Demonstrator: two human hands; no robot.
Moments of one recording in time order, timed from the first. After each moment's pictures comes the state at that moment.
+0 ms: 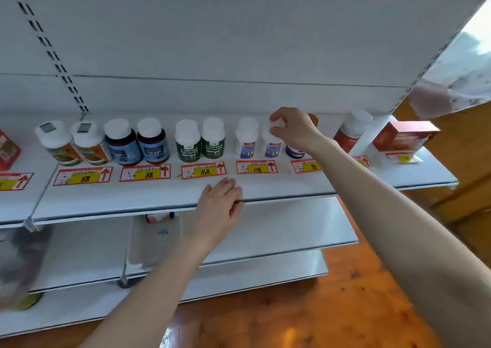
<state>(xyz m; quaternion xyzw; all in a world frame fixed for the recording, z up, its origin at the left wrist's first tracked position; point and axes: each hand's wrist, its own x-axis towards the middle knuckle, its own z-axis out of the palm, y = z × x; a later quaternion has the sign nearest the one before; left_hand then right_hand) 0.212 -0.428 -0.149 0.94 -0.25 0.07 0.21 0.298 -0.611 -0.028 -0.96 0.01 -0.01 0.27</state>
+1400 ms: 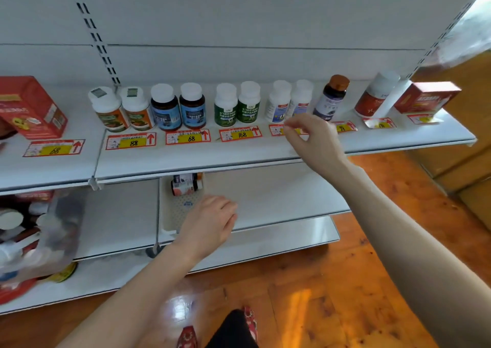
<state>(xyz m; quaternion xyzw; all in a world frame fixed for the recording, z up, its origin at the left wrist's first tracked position) 0.138 -0.315 -0.177 0.92 -0.34 0.05 0.19 0.179 -0.531 -0.057 -0.94 -0.01 -0.15 0.30</state>
